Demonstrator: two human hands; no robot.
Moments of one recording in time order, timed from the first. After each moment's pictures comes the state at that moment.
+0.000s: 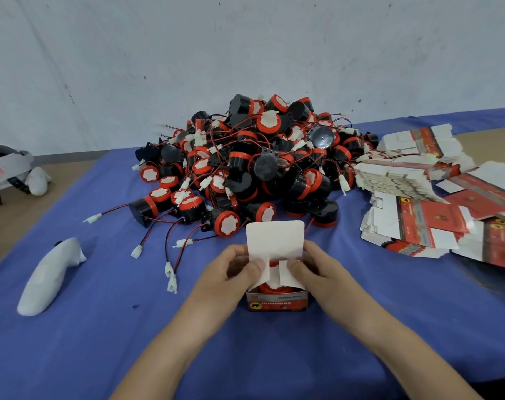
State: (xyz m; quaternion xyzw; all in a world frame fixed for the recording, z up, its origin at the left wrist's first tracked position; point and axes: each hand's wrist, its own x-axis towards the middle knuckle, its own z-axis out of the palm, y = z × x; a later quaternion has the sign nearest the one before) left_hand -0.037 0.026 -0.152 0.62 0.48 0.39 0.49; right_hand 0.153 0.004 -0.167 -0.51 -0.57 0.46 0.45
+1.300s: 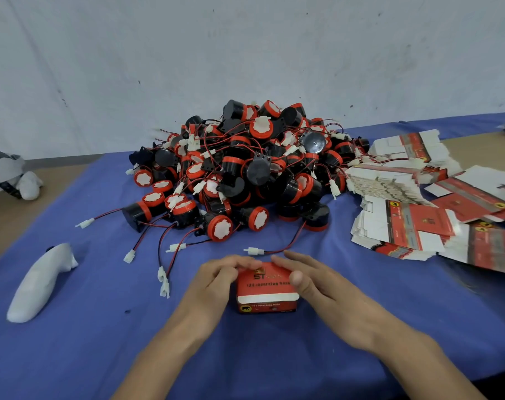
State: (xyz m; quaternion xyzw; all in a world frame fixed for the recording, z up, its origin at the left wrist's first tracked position) left_hand -0.037 0.027 -0.152 0.65 0.47 0.40 0.45; right_hand 0.179 -0.012 -0.164 -0.54 -0.72 0.33 0.28
